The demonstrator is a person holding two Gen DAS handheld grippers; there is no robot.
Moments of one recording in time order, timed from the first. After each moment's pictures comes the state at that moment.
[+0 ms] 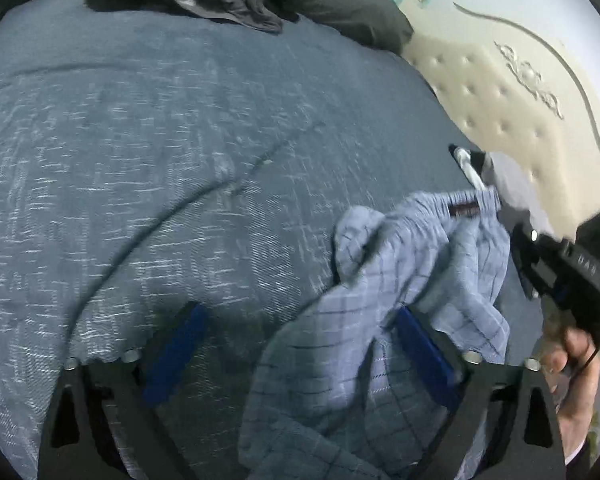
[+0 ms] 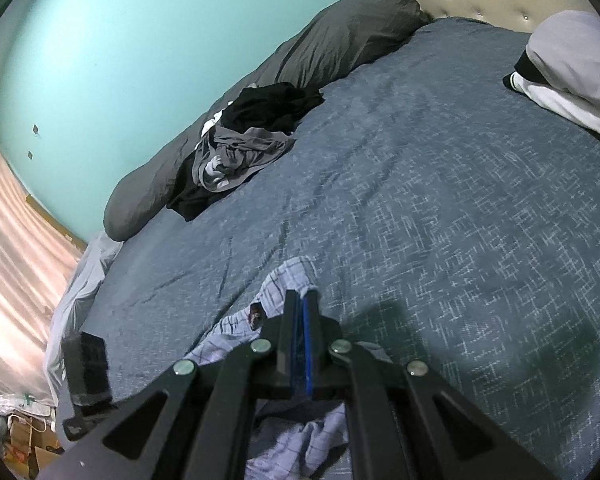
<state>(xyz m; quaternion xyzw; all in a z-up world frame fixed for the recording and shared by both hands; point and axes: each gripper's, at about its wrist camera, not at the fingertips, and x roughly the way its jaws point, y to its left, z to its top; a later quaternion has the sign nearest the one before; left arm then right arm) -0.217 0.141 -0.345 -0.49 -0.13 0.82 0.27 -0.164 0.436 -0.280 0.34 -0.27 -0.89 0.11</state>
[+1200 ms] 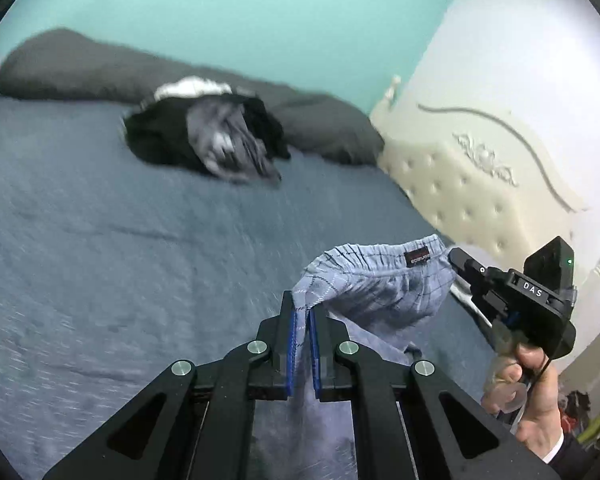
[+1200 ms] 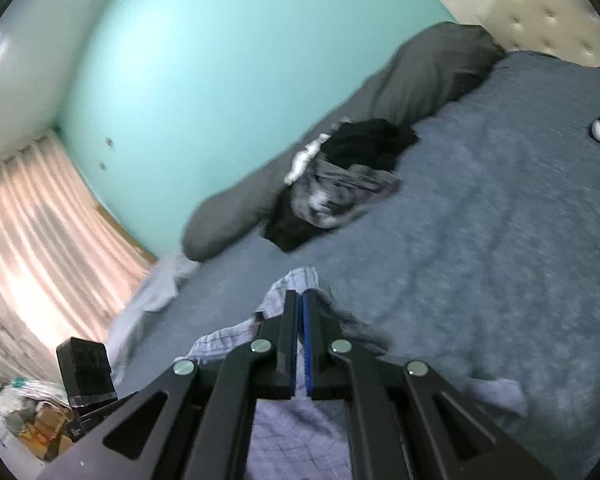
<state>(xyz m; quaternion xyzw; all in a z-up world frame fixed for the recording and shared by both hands) -0.159 0.011 -0.207 -0.30 -0.16 0.91 0.25 -0.160 0.365 -0.199 0.24 -0.29 -0.90 0.23</state>
